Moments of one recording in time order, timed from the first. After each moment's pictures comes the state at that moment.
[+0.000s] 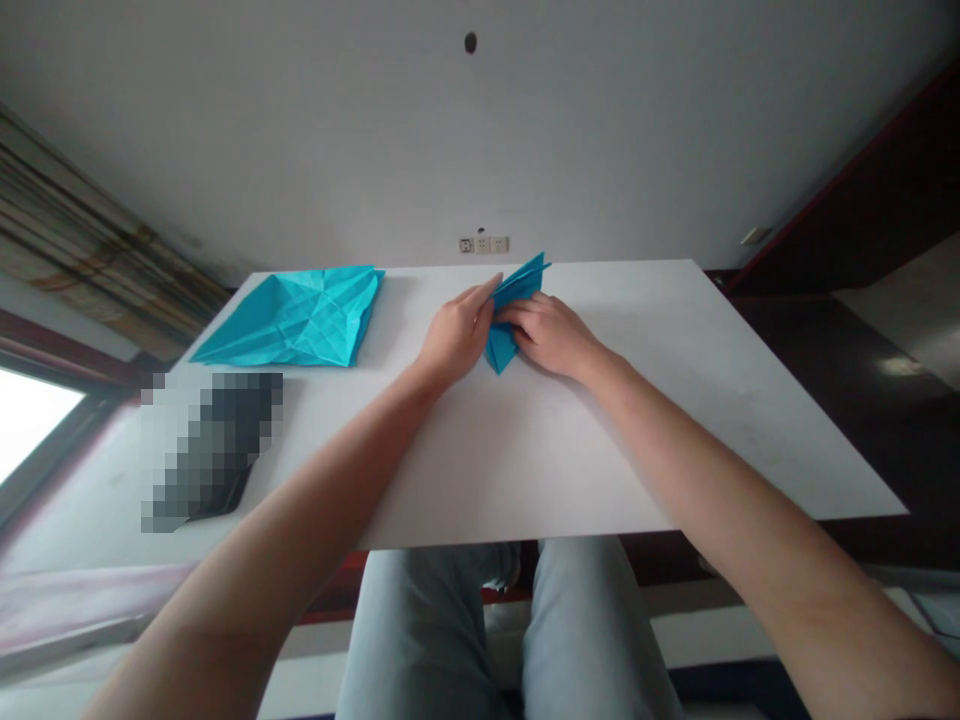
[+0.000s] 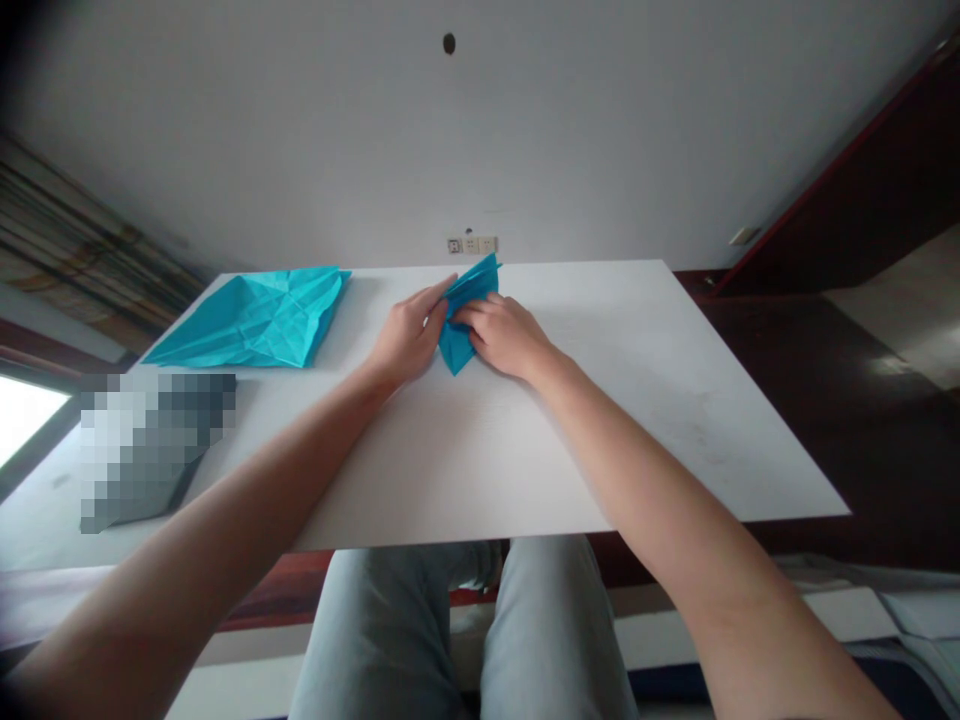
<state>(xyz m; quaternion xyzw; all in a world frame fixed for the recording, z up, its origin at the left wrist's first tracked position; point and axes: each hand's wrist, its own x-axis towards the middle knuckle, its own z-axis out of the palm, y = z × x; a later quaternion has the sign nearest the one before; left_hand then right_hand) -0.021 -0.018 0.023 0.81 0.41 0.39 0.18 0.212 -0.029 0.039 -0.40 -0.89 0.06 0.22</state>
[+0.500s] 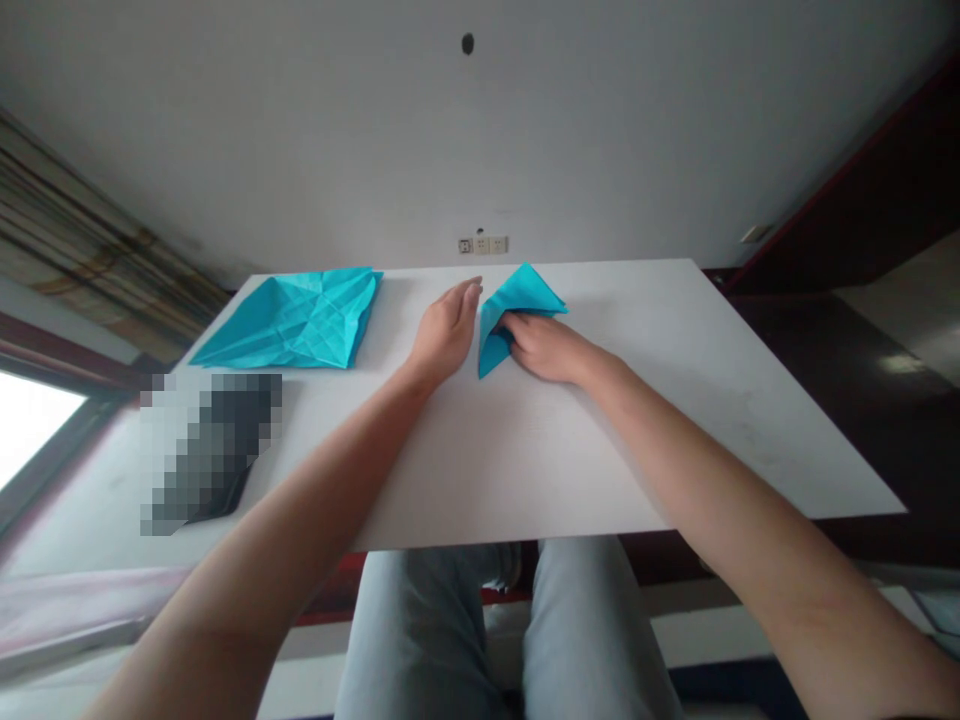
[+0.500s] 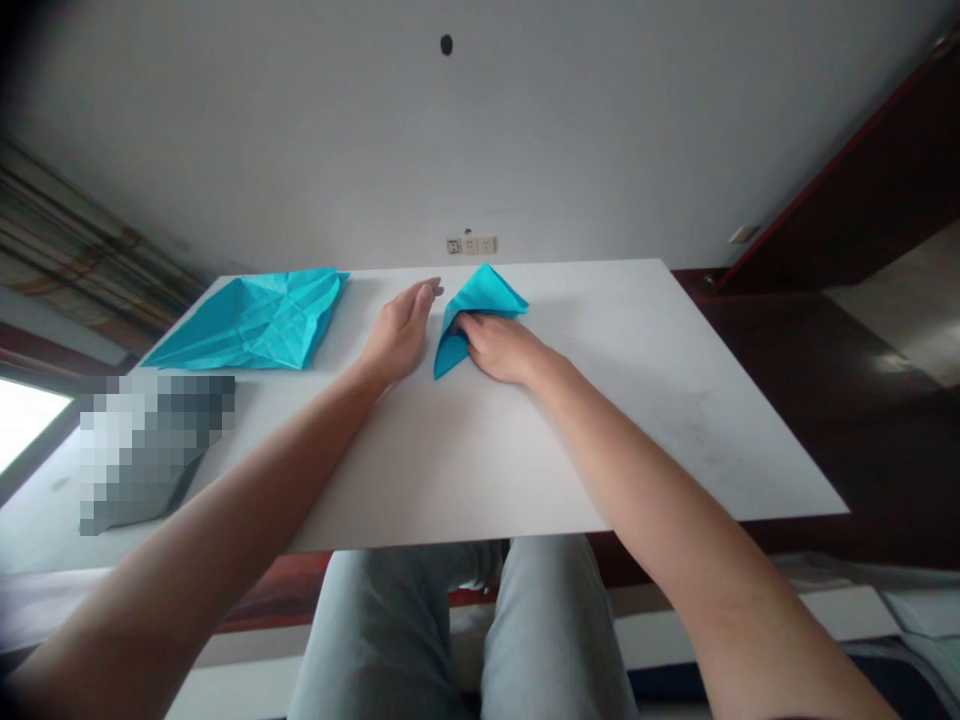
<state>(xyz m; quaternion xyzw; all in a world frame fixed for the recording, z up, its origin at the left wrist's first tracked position) -0.026 -0.011 0.017 0.76 0.48 0.40 0.19 0.213 -0.029 0.022 -0.42 -0.88 0.10 0.16</state>
